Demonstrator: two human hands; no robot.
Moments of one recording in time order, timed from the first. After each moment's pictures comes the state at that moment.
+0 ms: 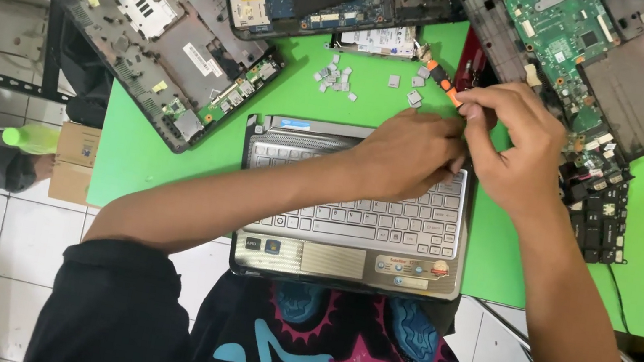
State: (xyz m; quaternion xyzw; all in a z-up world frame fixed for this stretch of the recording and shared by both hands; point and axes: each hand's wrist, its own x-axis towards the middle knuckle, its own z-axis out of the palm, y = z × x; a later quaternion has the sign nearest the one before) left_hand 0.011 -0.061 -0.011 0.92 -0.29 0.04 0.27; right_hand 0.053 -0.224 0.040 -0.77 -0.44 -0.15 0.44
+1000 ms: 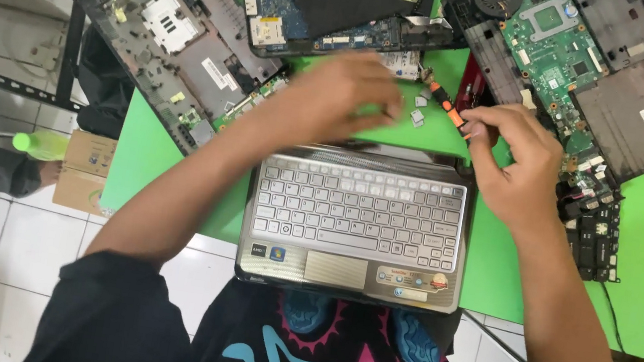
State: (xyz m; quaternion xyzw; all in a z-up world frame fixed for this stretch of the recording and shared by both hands) left_hand 0.015 0.058 0.061 0.86 -0.37 0.15 0.31; right_hand 0.055 -0.227 0.039 -0.76 -0.43 -0.14 0.46
